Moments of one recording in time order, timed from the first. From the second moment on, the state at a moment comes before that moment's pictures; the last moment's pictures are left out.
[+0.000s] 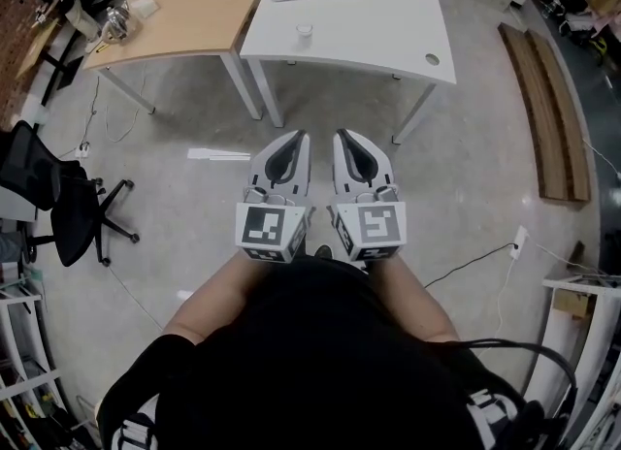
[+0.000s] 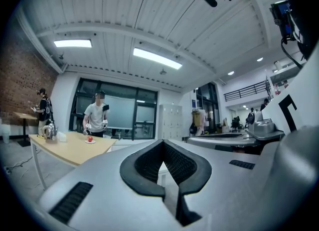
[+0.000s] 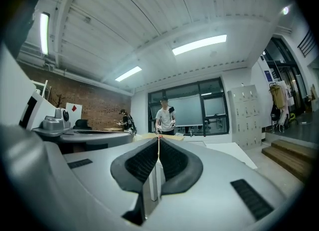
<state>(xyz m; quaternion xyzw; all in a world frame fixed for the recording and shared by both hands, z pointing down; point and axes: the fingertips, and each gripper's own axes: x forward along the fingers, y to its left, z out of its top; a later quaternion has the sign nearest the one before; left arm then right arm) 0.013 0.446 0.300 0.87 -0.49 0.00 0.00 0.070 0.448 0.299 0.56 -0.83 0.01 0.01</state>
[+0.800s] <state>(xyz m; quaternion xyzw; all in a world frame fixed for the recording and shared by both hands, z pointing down) -0.007 0.353 0.322 0.88 -0.47 0.00 0.05 0.035 0.359 0.327 0.55 -0.83 0.04 0.05</state>
